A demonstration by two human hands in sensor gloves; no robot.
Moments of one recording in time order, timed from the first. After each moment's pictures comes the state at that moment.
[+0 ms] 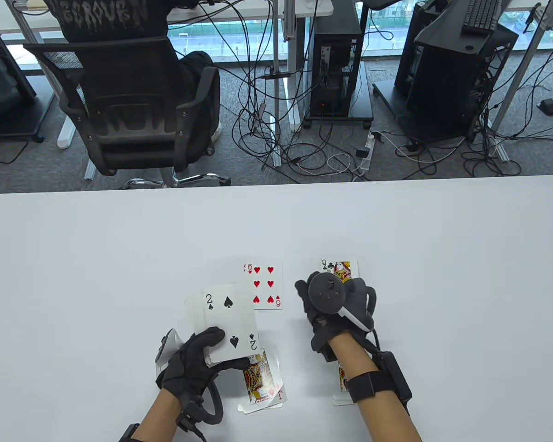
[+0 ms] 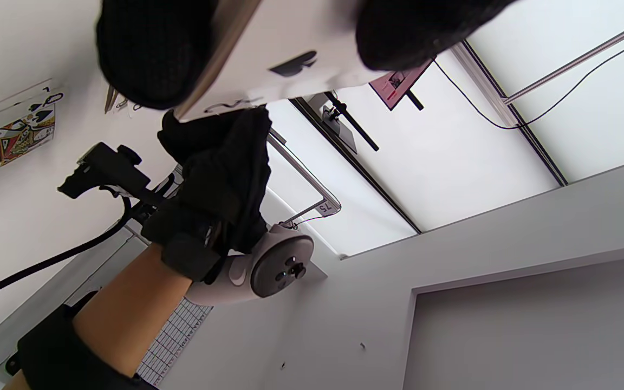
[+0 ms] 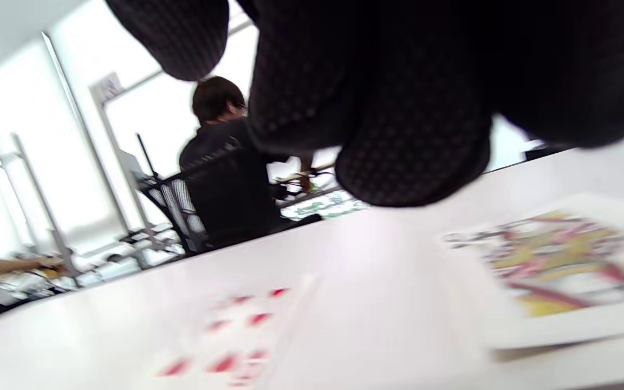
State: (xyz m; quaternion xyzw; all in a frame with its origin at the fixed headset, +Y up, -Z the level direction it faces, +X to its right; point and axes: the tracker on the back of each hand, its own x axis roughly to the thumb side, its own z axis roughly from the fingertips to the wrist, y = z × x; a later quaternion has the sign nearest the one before) left_hand -0.194 -0.800 -0.275 -0.28 -0.13 0.87 0.38; right_hand 0.064 -0.697 -0.340 0.15 -0.07 0.95 0.26
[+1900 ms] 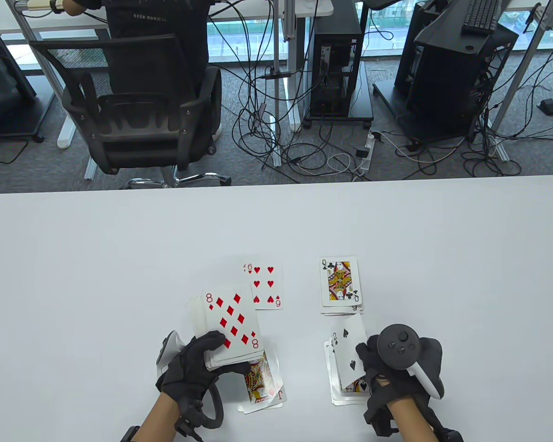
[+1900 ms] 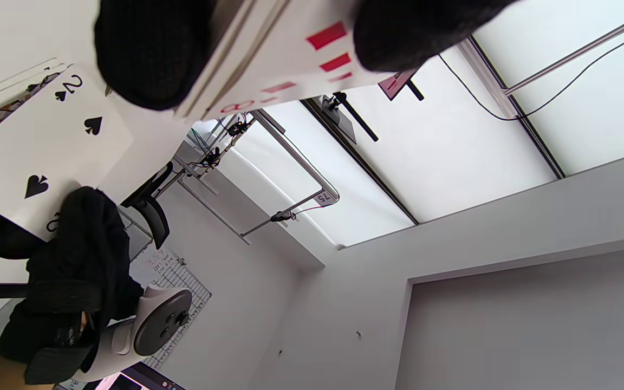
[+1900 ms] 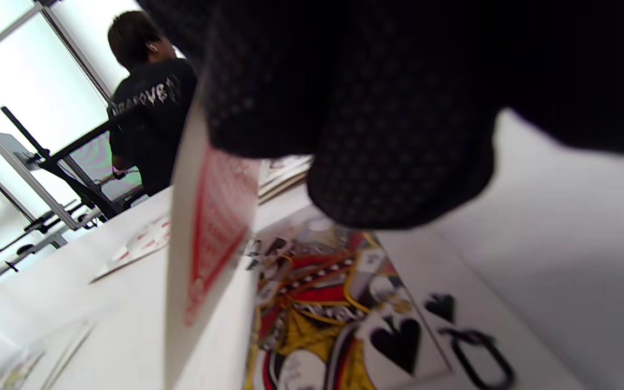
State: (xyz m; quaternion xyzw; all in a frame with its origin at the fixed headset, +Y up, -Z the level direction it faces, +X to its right) left_hand -0.190 -0.801 -0.270 -0.28 -0.15 0.87 0.37; right_hand 0.179 -0.739 -0.245 -0.02 0.09 0.96 0.26
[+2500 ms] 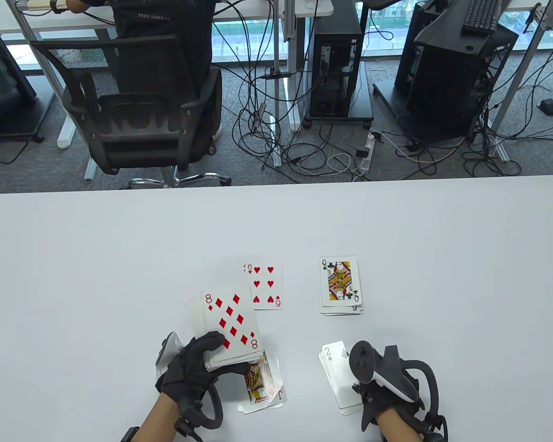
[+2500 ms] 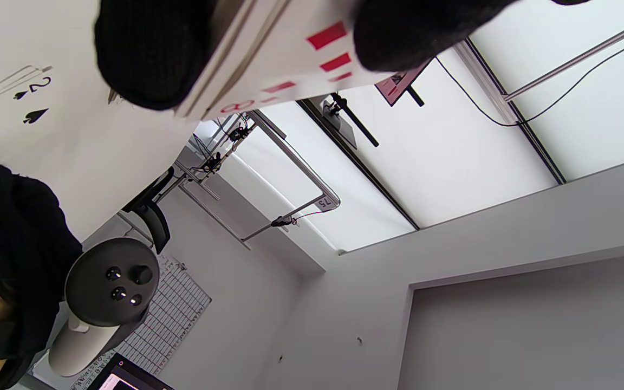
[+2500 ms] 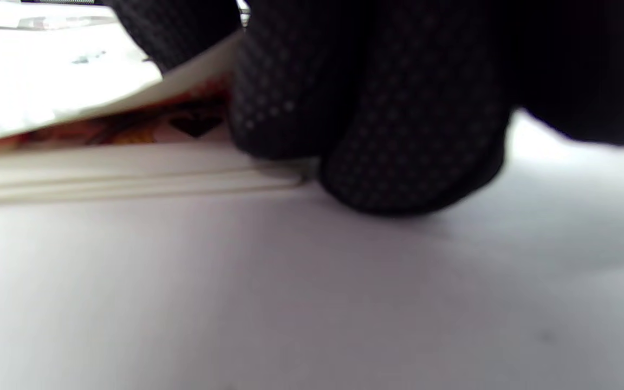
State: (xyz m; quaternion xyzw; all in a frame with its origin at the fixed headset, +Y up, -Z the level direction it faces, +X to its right) left_hand -0.193 -0.801 -0.269 -0.28 -0.14 0.88 0.37; right_hand 0.152 -0.771 -0.242 -0.01 0.17 0.99 -0.02
